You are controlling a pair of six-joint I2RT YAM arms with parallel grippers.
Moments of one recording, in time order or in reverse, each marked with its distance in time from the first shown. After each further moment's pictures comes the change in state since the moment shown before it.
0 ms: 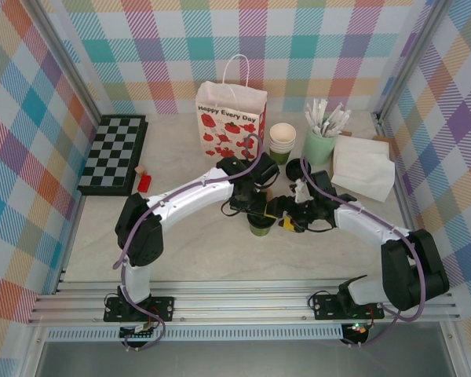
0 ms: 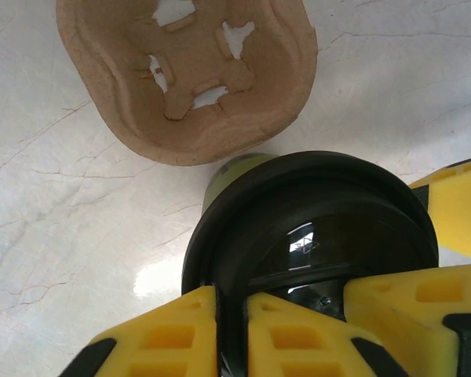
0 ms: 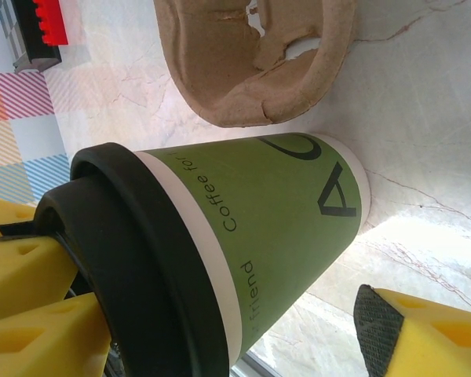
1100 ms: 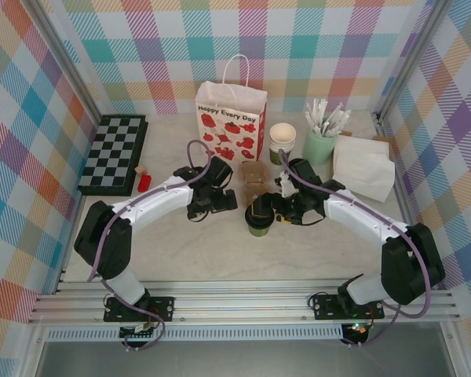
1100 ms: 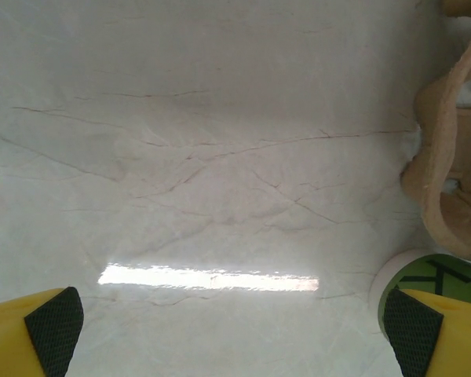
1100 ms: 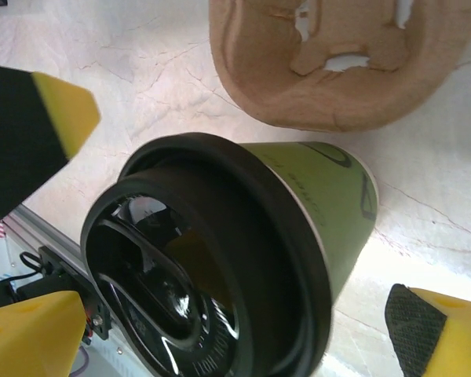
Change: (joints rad) left arm 0.229 -0.254 -0.492 0.268 -0.040 -0.235; right arm 0.154 0.055 0.225 -0.225 0.192 -0.143
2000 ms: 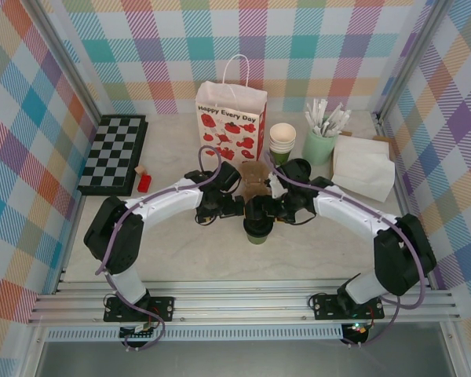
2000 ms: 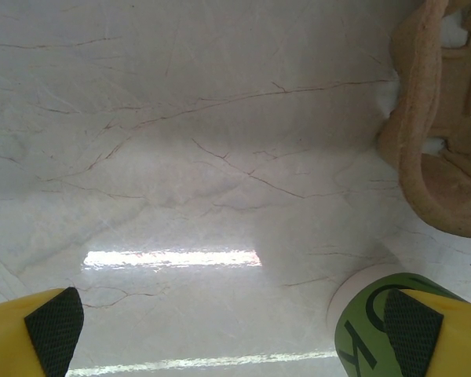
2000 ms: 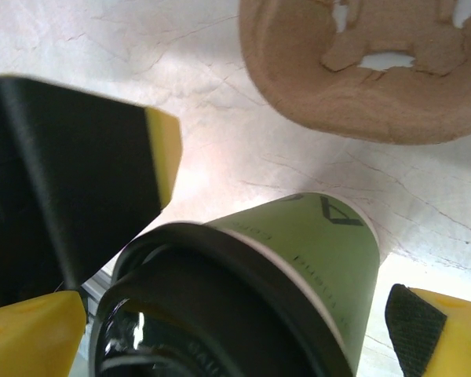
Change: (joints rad) left arm -0.047 0.063 0.000 0.044 0.061 -0.004; right arm 0.075 0.061 0.059 -0.026 0.041 -0.043
